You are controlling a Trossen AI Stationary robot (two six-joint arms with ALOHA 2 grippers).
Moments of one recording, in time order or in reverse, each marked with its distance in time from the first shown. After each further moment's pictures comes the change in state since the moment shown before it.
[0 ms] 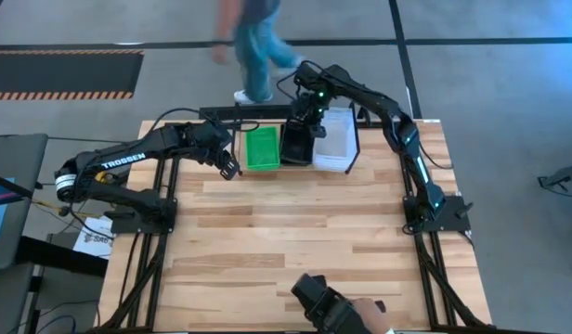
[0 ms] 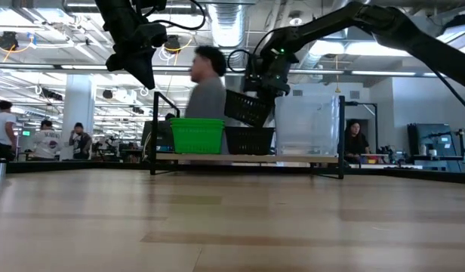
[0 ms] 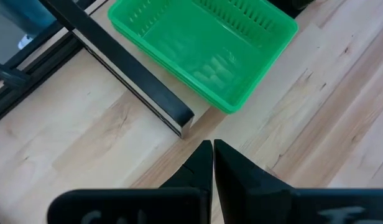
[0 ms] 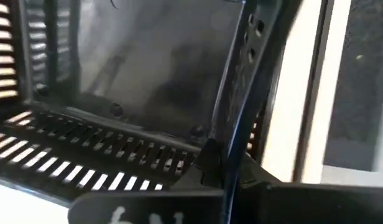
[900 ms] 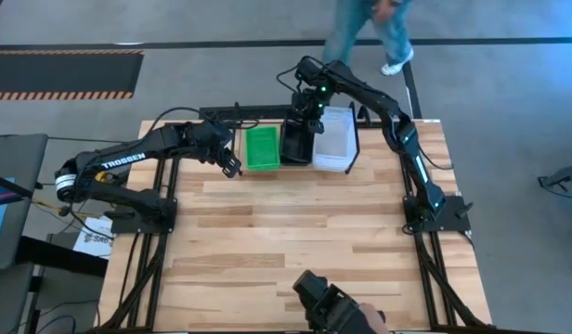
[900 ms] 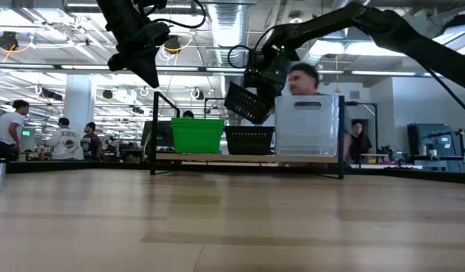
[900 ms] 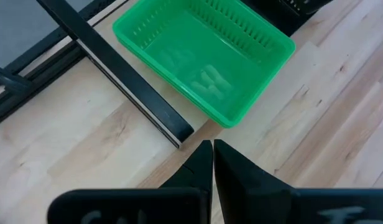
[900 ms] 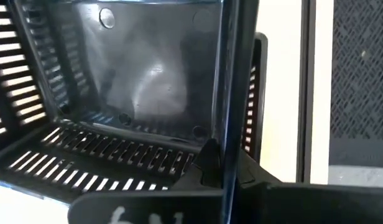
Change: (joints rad) left arm 0.000 0.000 0.000 0.040 -0.014 -0.033; right arm -0.014 0.014 0.095 -0.037 -0.117 0.143
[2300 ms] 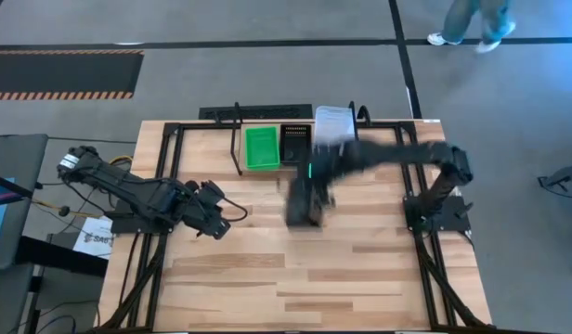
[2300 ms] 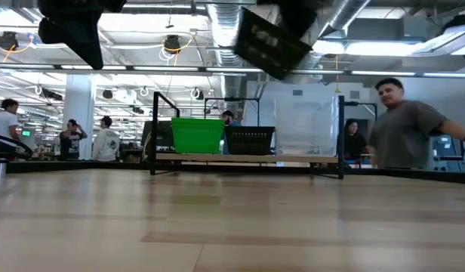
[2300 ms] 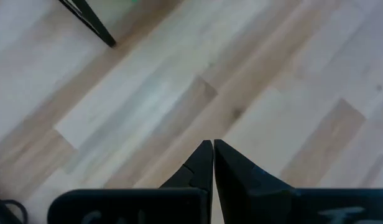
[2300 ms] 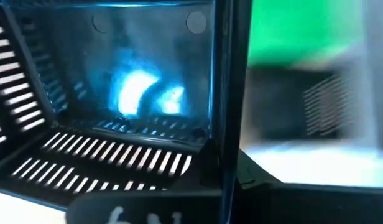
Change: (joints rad) left arm -0.793 -0.005 -0.043 -0.253 -0.302 -0.721; right arm 0.677 -0.595 -0.627 0.192 0.567 0.600
